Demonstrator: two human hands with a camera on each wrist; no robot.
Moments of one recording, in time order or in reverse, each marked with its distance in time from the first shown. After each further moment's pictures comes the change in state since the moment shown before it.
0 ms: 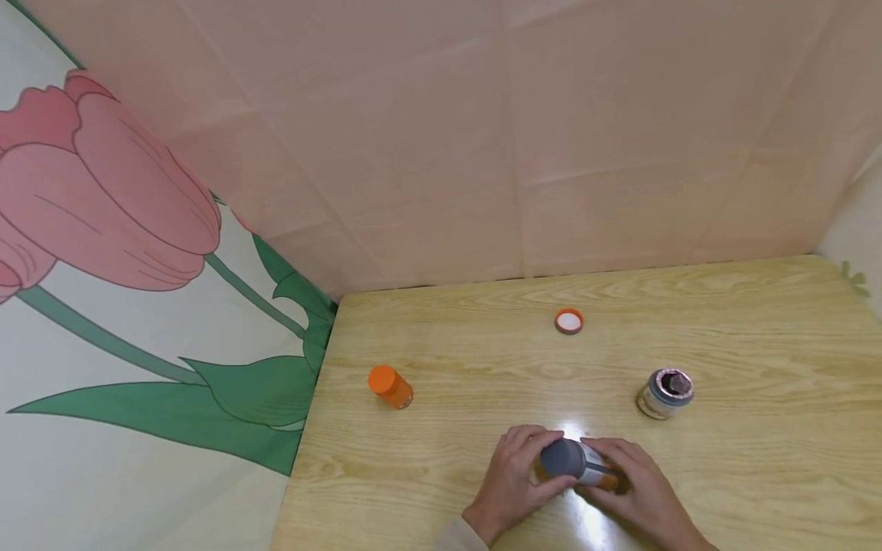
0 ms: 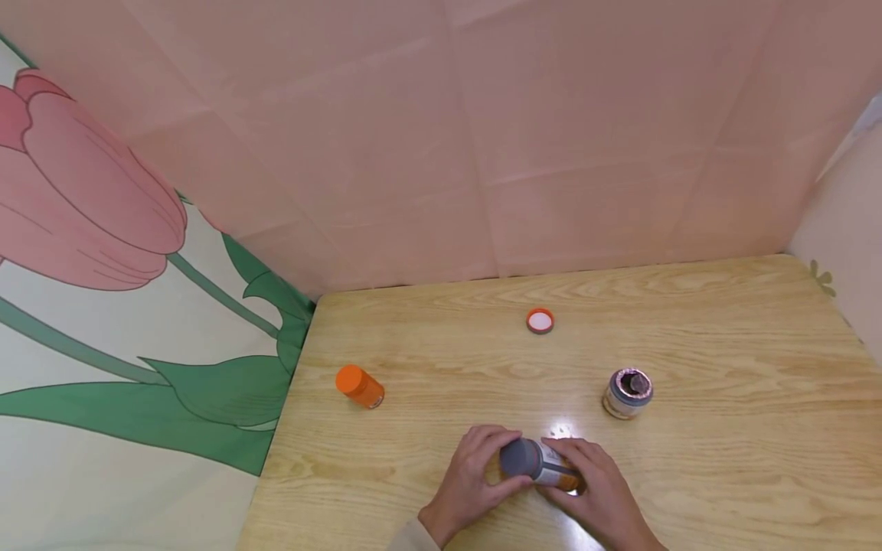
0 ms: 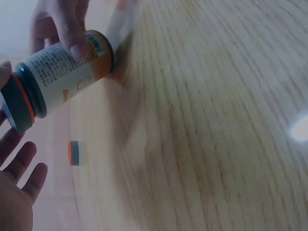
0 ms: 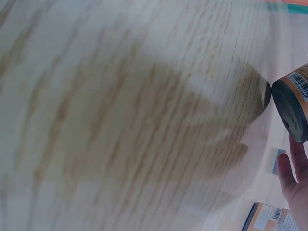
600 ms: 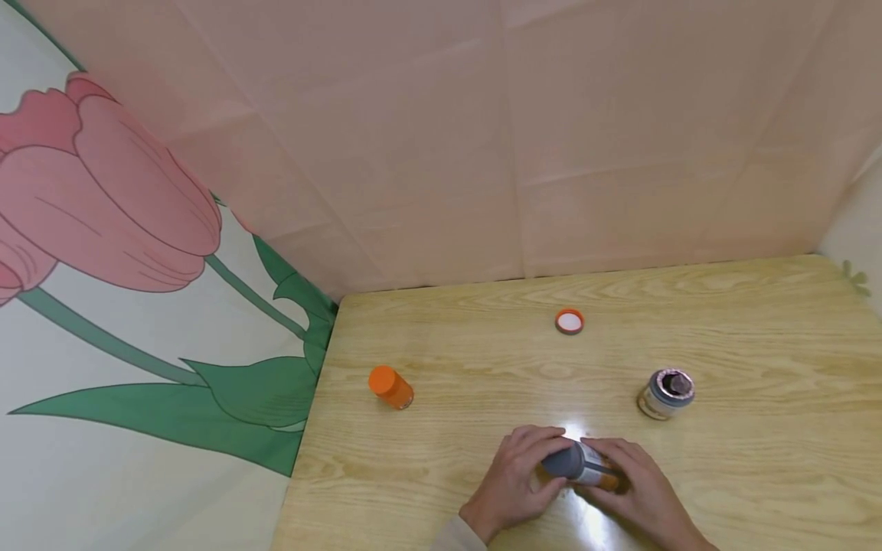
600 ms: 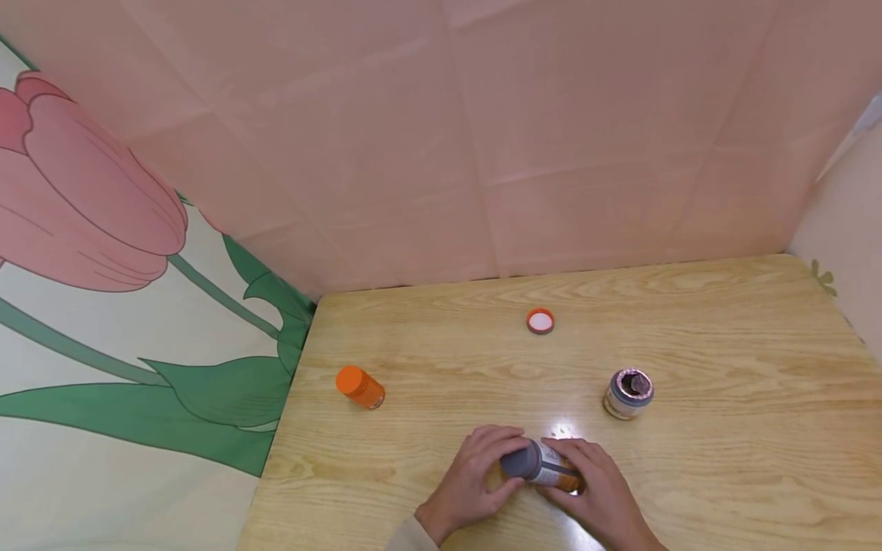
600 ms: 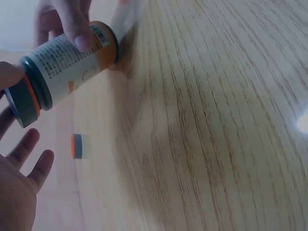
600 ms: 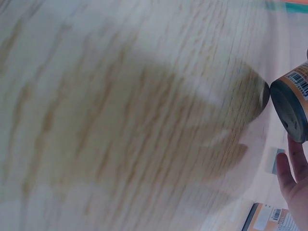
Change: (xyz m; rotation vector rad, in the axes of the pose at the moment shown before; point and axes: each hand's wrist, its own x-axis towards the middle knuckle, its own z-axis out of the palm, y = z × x) left_hand 0.001 -0.004 -0.004 -0.017 -0.109 0.087; right_hand 0.002 0.000 0.001 0.006 0.005 -0.014
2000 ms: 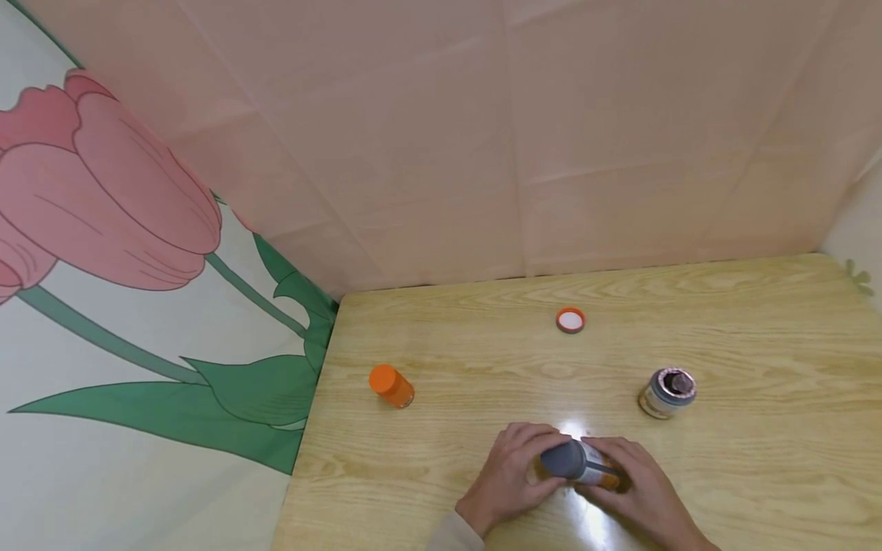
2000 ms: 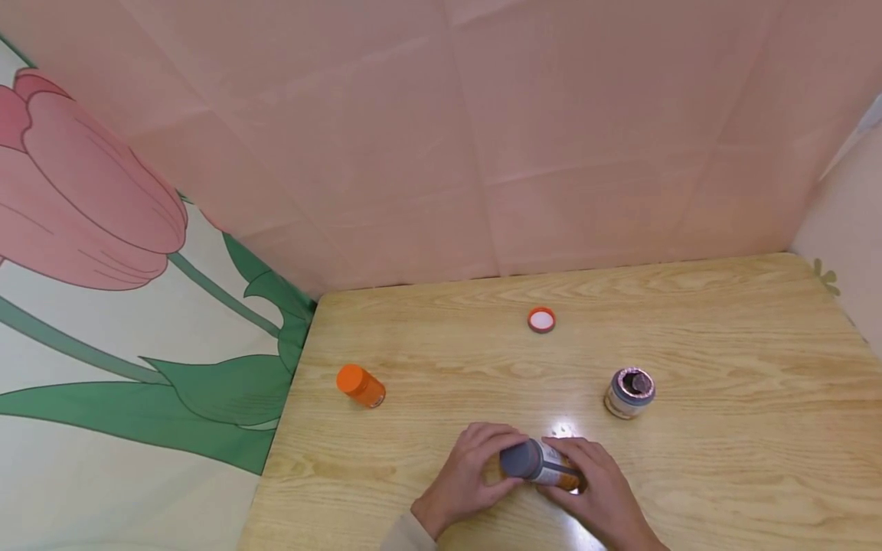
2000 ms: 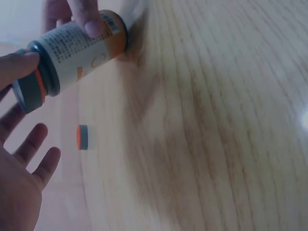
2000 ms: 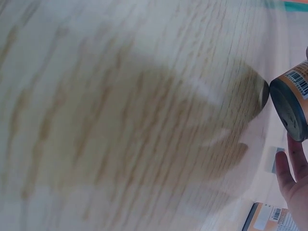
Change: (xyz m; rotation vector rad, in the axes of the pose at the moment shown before) left_hand 0.003 -0.003 -0.008 0.057 -0.007 0.005; right_hand 0.000 0.000 0.000 0.028 -0.005 0.003
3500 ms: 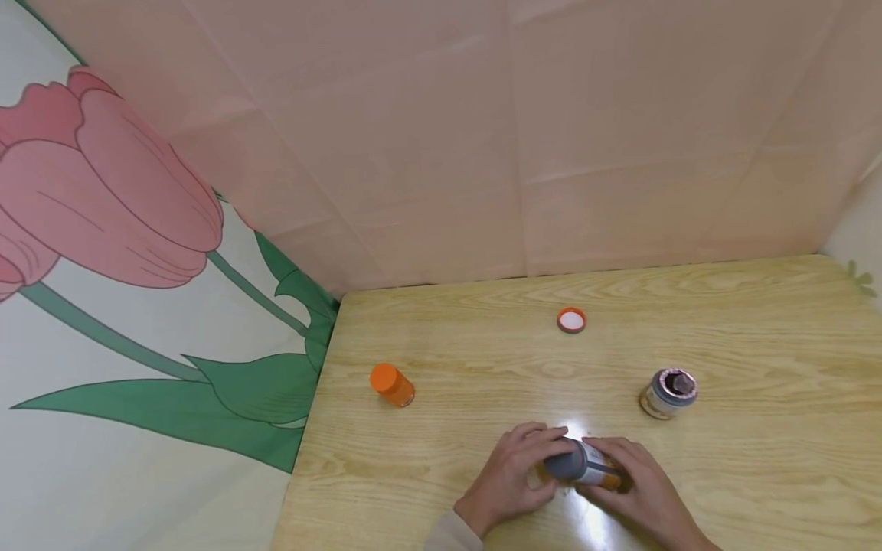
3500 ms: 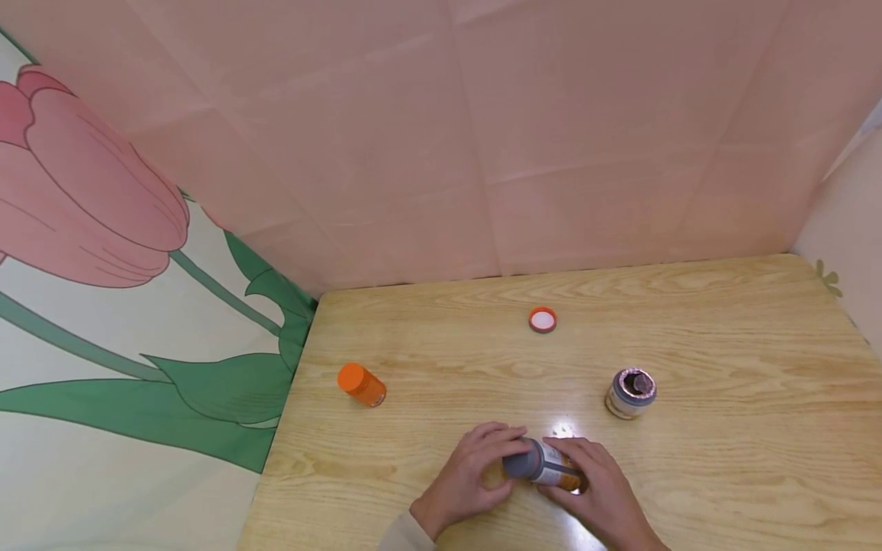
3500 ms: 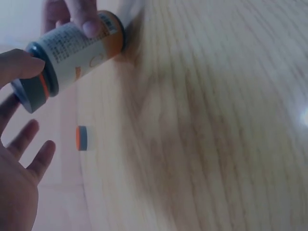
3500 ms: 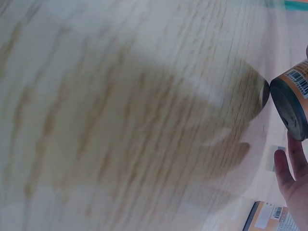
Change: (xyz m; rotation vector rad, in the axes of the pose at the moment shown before) left_hand -0.002 0.000 -0.002 -0.035 -0.055 0.020; right_hand -0.001 0.003 0.001 0.002 -0.009 -0.001
